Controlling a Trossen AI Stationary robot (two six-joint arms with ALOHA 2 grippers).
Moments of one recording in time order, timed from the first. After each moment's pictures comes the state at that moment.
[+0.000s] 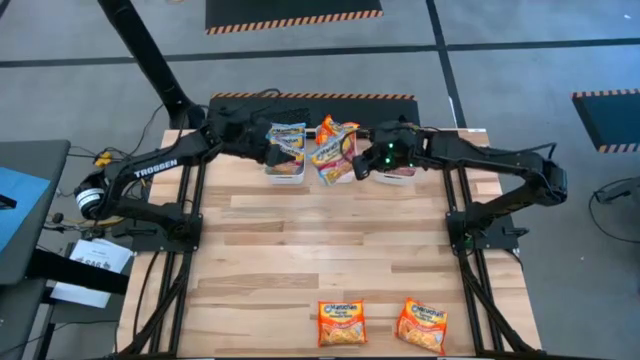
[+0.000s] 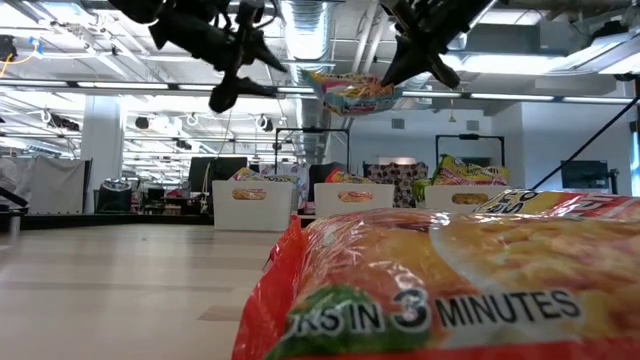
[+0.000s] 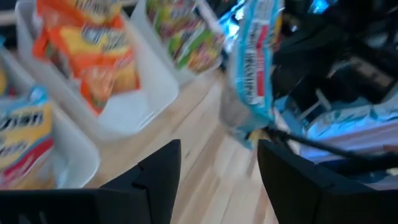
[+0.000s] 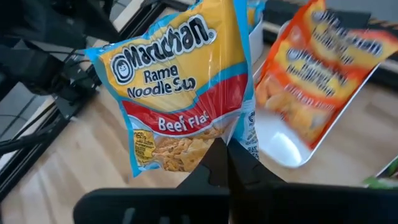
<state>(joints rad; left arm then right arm) 0.61 1.24 0.96 -0.11 0.43 -0.68 -0.32 1.33 1.20 -0.52 0.10 0.63</state>
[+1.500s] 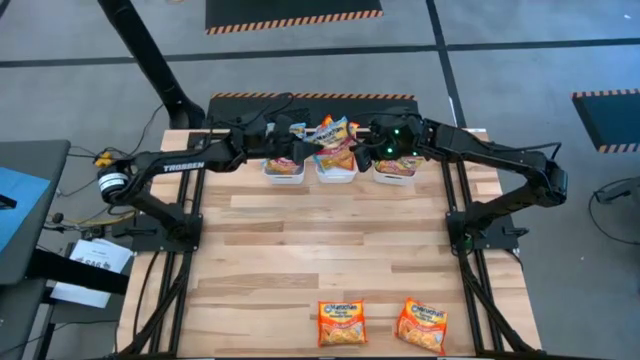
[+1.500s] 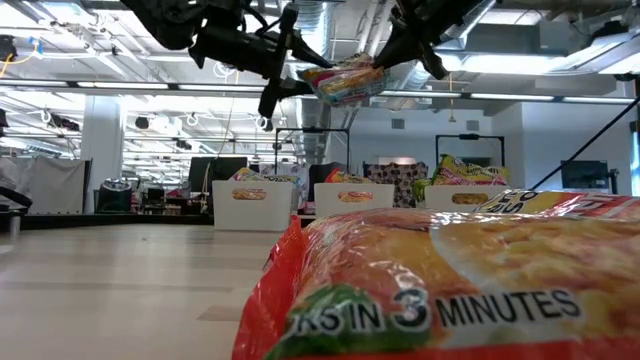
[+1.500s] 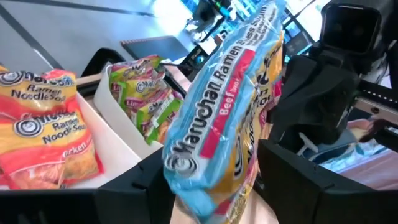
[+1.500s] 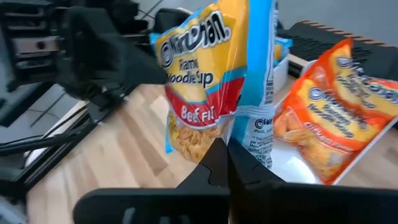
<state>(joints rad) 0.48 1.46 0.96 0.41 0.22 -0.72 -0.37 1.33 1.25 -0.46 -0.02 0.52</state>
